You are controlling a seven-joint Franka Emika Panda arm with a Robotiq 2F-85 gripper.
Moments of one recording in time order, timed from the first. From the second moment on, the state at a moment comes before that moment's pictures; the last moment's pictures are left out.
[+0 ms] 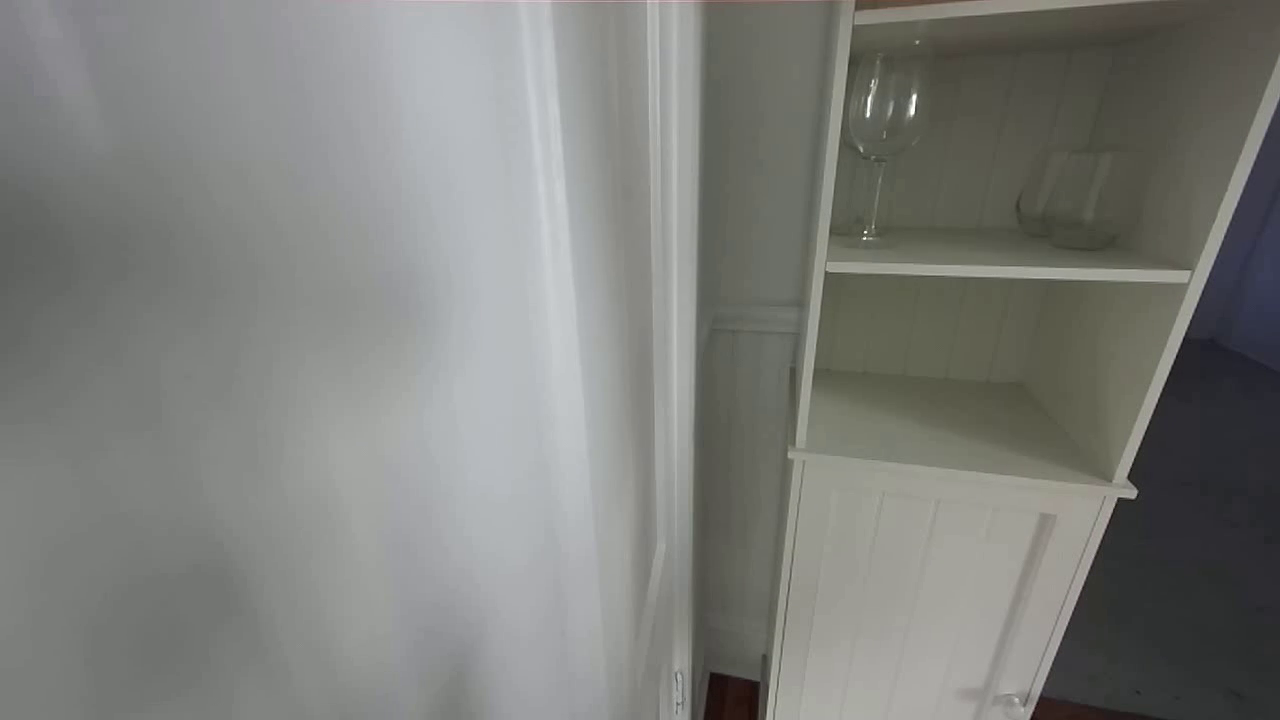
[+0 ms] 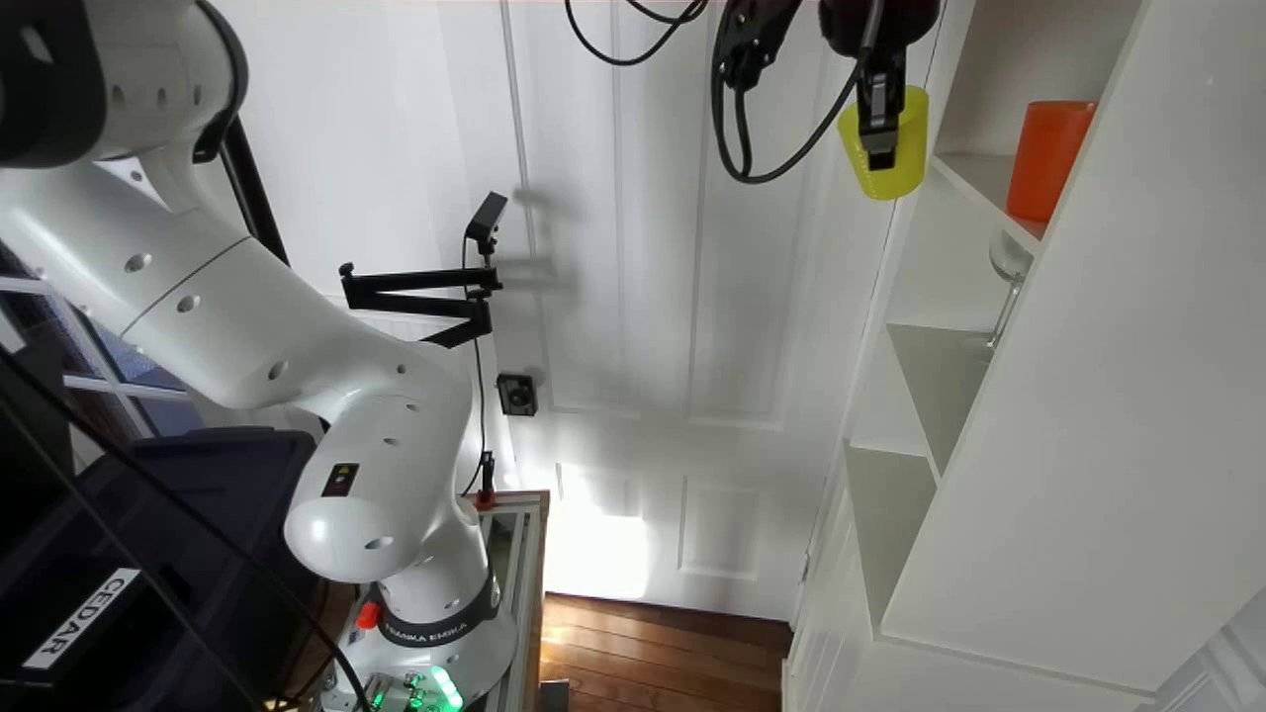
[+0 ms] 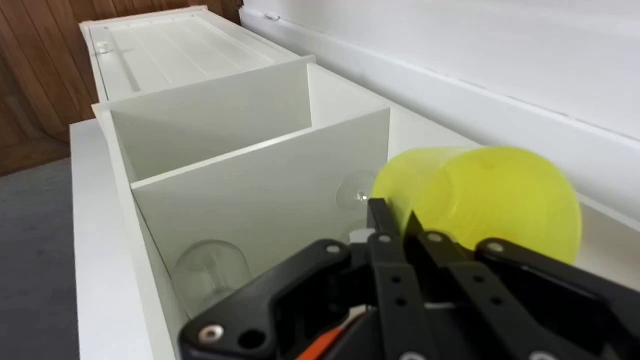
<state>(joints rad) 0.01 -0.61 0.05 -2.10 0.39 1.95 0.45</state>
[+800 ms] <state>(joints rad) -0.02 -0.41 0.11 -1.97 0.38 2.15 0.64</state>
